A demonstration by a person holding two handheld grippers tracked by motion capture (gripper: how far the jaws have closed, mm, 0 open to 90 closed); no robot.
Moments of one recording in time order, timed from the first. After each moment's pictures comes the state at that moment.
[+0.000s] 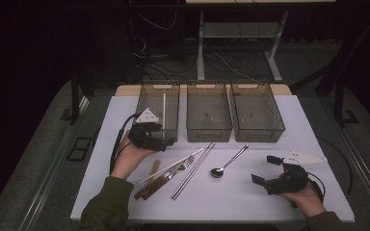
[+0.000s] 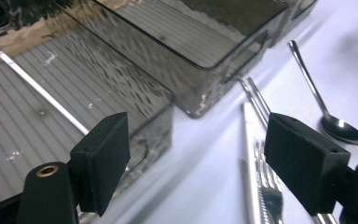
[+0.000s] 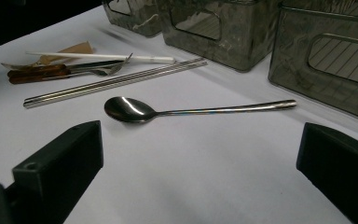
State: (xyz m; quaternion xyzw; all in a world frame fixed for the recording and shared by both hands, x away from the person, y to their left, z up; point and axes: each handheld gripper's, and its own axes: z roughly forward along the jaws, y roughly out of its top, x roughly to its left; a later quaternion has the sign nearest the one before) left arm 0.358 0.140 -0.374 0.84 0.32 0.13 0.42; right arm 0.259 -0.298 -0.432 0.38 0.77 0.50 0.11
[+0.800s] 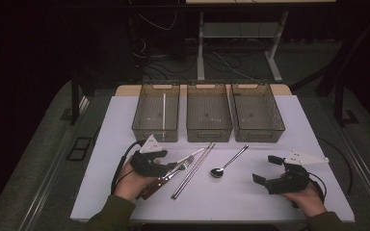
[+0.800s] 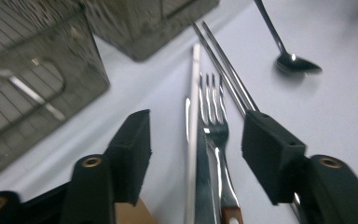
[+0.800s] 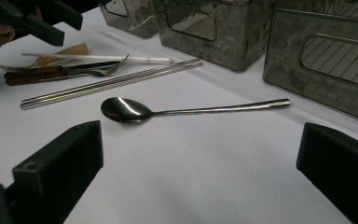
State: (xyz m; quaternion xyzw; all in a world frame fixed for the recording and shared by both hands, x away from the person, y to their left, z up) left arm 0.302 0.137 -0.414 0.86 0.29 0.12 0.40; right arm 0.258 -0.300 -0.431 0.39 0.77 0.50 0.11
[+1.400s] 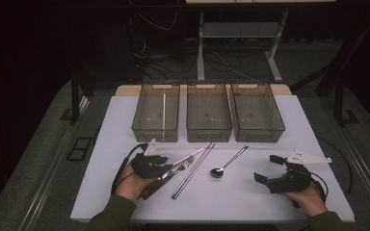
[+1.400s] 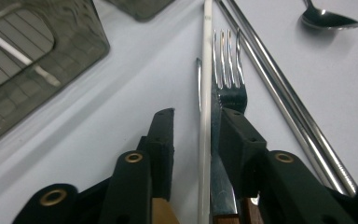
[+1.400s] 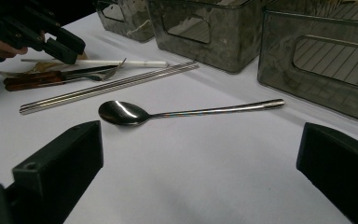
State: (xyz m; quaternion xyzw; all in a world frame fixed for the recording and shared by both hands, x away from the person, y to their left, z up) left arm 0.309 0.136 -0.429 0.88 0.30 0.11 0.35; right arm 0.259 -0.304 -0.431 0.39 0.76 0.51 0.11
